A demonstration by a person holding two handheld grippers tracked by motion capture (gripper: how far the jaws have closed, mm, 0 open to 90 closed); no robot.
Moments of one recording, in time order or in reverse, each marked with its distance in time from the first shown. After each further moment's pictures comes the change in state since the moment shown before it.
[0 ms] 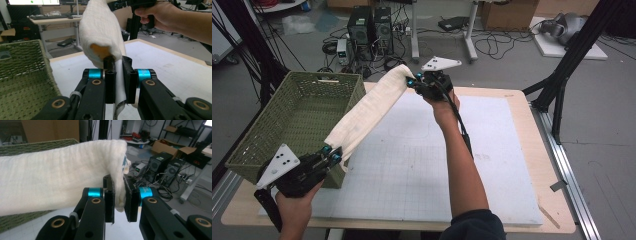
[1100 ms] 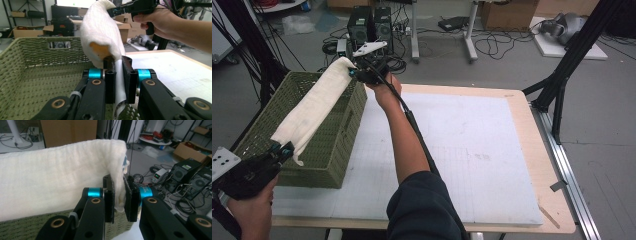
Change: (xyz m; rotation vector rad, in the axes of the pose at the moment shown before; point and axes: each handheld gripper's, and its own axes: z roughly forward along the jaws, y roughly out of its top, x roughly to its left) left arm 0.063 -0.005 -0.059 -0.045 0.216 -0.094; right arm 0.061 0.061 0.147 0.047 0.120 -0.080
